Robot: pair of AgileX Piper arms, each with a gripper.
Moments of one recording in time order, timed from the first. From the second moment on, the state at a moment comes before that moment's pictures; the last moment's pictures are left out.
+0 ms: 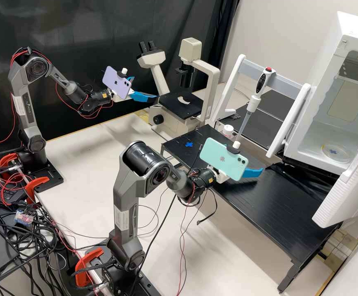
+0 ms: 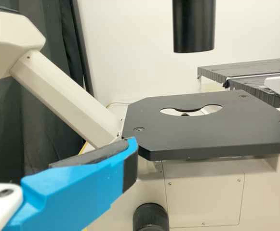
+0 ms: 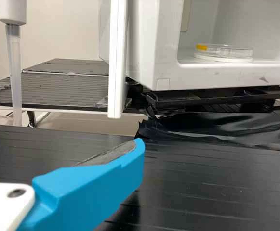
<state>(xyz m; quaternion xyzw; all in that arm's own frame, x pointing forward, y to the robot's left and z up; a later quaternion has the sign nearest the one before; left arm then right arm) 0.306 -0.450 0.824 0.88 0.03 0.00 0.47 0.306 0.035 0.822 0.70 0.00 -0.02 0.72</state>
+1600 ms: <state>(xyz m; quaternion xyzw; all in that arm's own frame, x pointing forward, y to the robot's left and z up) 0.306 -0.450 0.824 0.88 0.03 0.00 0.47 0.385 -0.035 0.934 0.73 -0.16 0.02 0.66</state>
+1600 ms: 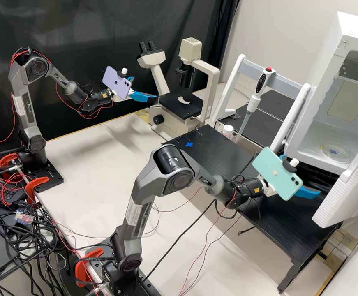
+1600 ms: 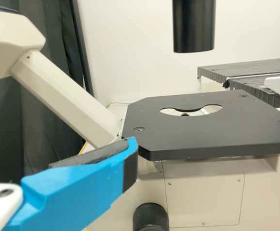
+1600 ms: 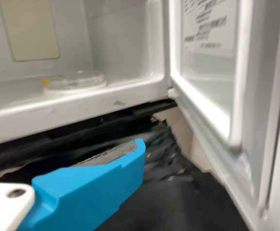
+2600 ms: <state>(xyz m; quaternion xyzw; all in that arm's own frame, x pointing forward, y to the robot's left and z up) 0.306 -0.450 0.824 0.88 0.03 0.00 0.47 0.500 -0.022 0.958 0.71 -0.17 0.00 0.68</state>
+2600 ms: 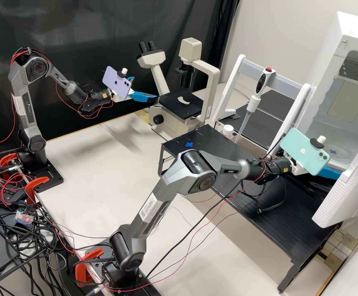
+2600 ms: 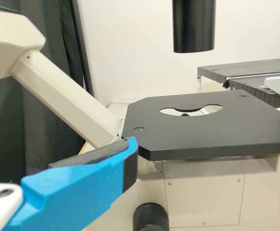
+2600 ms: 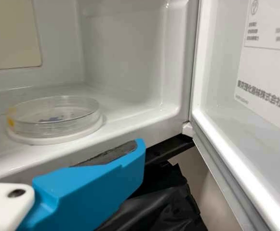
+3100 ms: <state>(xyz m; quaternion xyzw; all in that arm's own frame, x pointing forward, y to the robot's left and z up) 0.306 -0.450 0.824 0.88 0.03 0.00 0.47 0.524 -0.026 0.960 0.70 -0.15 0.01 0.70</state>
